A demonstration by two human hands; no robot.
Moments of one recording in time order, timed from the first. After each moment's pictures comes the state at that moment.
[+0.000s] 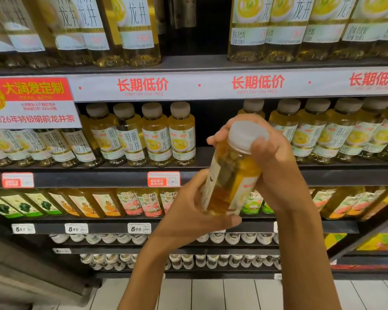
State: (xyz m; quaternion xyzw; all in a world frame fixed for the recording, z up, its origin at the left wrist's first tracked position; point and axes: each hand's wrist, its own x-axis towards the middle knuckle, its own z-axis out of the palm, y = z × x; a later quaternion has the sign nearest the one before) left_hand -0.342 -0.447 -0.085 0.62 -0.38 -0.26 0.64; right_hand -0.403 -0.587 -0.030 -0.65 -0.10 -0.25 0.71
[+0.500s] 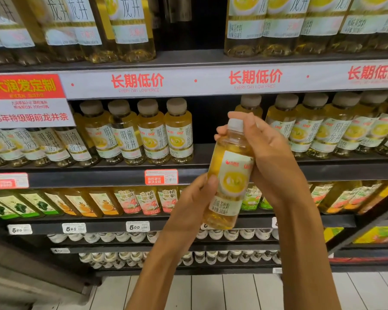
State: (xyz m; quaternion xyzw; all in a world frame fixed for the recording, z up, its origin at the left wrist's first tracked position) left_hand -0.353 -0.456 -0.090 0.54 -0.26 -0.35 0.72; right_hand -0.399 -0.595 -0.036 -0.62 0.05 -0.24 0.74
